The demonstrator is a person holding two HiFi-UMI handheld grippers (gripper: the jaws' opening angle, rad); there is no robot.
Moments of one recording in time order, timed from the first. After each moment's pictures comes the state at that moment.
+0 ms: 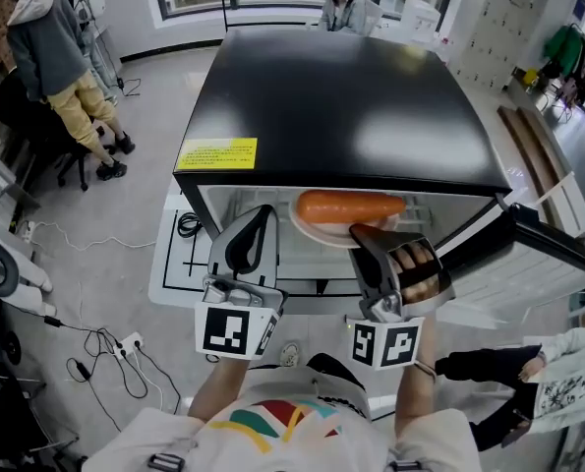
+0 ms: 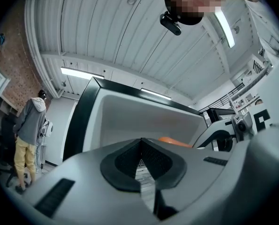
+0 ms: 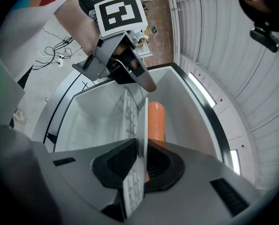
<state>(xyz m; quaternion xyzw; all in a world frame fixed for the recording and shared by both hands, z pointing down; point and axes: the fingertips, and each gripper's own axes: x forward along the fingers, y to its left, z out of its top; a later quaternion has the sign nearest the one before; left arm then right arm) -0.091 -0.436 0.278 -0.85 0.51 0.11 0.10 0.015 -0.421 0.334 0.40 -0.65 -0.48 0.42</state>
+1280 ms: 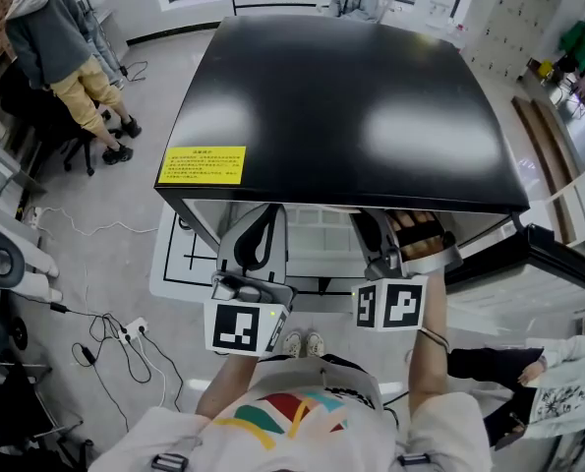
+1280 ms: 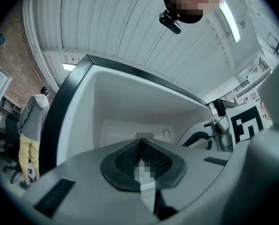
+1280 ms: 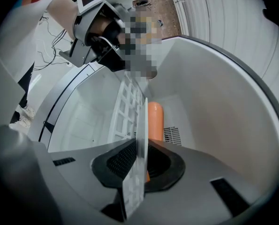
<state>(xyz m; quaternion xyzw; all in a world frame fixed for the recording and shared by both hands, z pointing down) -0.075 -0.461 0.296 -0.84 0.53 0.09 0.07 0.023 -0.488 0.352 0.35 -0.67 -0.46 0.47</state>
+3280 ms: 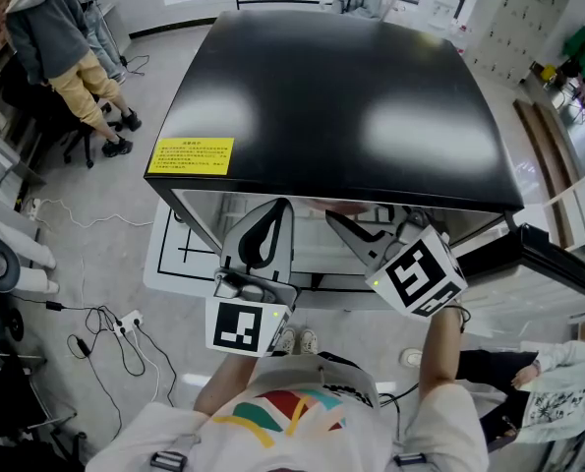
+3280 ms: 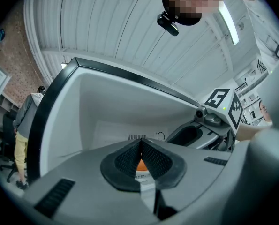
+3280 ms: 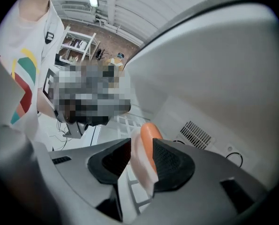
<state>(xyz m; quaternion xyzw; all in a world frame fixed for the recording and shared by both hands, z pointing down) -0.052 -0.454 0.292 -0.84 0.52 0.10 0.07 0.003 -0.469 0.324 0.25 -0.91 -0.18 0.29</state>
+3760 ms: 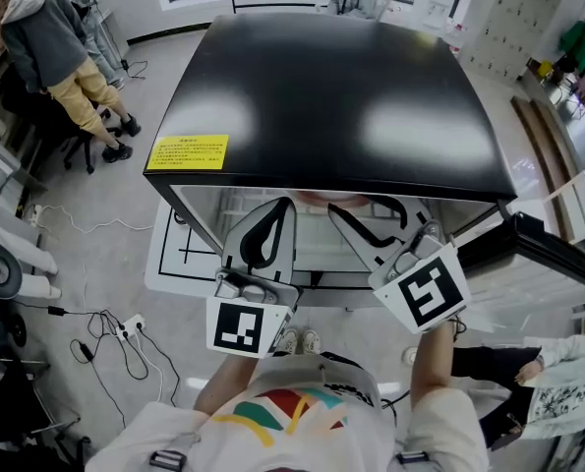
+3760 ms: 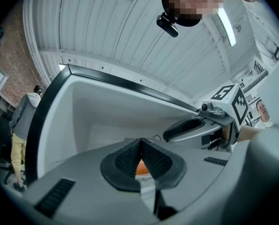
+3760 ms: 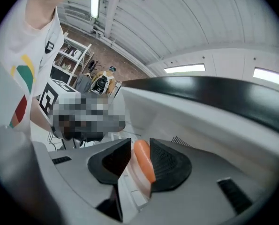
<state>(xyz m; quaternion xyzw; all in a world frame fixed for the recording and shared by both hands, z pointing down) -0.046 -0.444 0.281 -0.85 0.51 0.10 0.08 0.008 -0.449 0.278 0.30 -0.91 -0.22 0.19</state>
